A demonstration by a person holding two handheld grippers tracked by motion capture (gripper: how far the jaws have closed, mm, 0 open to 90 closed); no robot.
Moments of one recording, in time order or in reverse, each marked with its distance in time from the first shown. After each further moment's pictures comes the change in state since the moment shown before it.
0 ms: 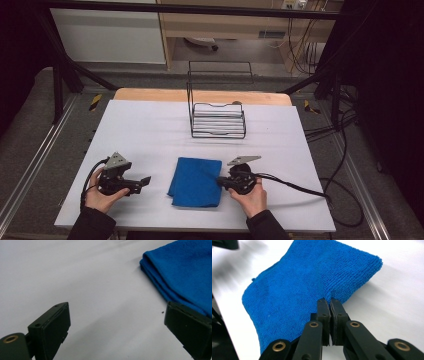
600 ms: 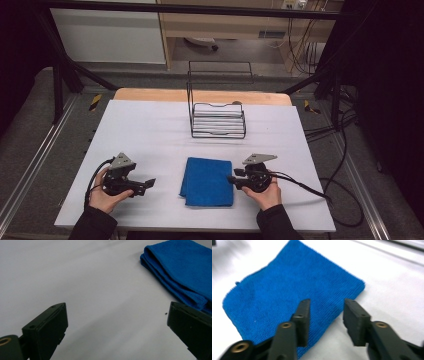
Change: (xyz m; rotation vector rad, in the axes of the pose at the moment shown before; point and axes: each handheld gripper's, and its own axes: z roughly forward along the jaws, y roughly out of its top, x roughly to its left) left arm -0.011 0.008 0.009 0.017 -0.040 0.008; right arm -0.032 -0.009 -0.020 -0.097 -0.046 -0.092
